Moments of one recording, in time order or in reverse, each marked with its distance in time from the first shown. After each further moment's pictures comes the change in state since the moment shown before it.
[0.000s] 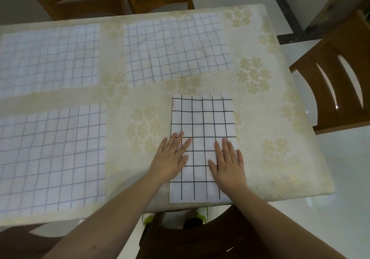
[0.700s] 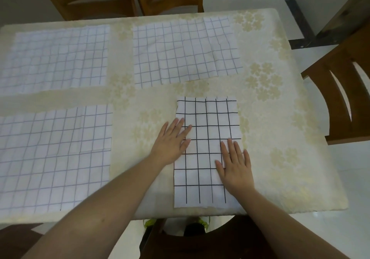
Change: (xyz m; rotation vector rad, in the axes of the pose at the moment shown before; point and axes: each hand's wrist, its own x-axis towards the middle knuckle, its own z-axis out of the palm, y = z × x) left_hand 0.049 -0.030 -0.033 -0.003 -0.037 -0.075; right_hand 0.022 0.009 0.002 0.008 0.036 -0.049
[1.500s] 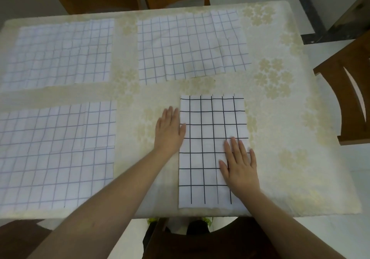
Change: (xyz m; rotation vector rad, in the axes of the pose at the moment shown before) left_hand 0.012 -0.005 -0.015 -0.312 0.103 -0.323; right_hand -0.001 -0.006 -0.005 -0.006 0.057 -0.061
